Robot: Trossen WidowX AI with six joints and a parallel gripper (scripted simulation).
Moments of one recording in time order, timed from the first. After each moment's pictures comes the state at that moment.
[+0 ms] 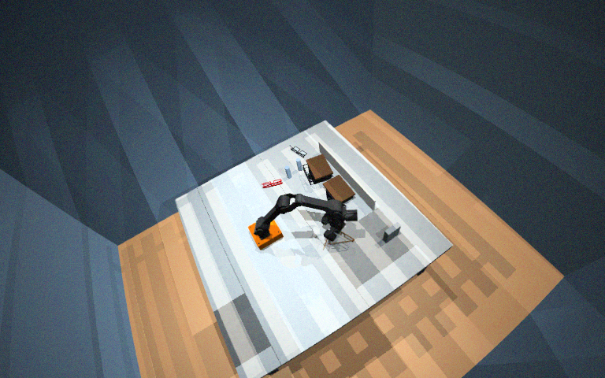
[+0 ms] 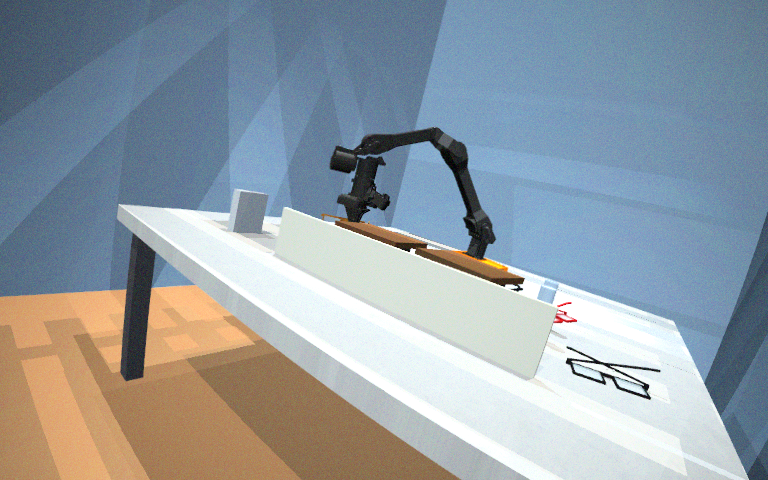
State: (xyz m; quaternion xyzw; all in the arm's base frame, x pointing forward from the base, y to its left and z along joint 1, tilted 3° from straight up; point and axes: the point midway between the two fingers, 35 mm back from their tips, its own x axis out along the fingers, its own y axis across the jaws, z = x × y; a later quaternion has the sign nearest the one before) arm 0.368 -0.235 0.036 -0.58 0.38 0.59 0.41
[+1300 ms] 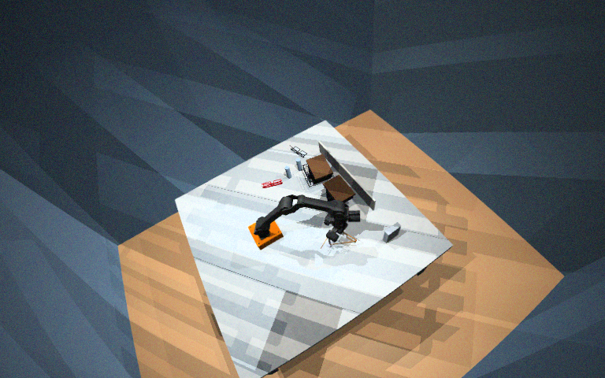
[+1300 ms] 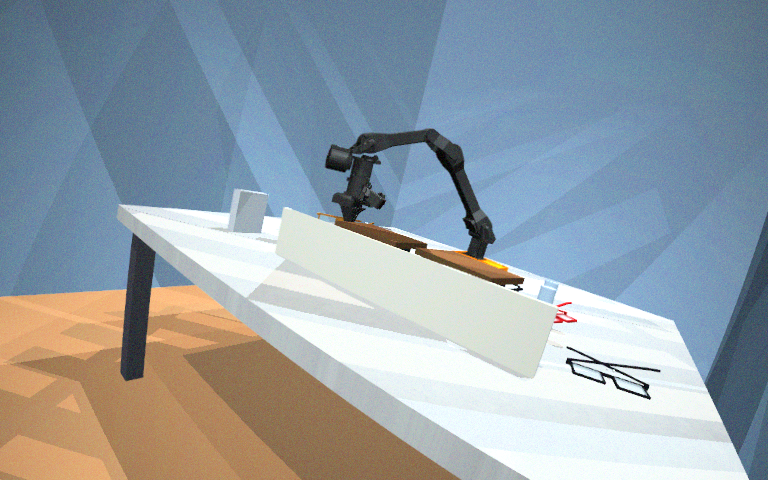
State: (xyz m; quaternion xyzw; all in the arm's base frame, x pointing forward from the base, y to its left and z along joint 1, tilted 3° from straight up) arm 0.376 -0.245 0.036 -0.58 0.38 0.59 0.41
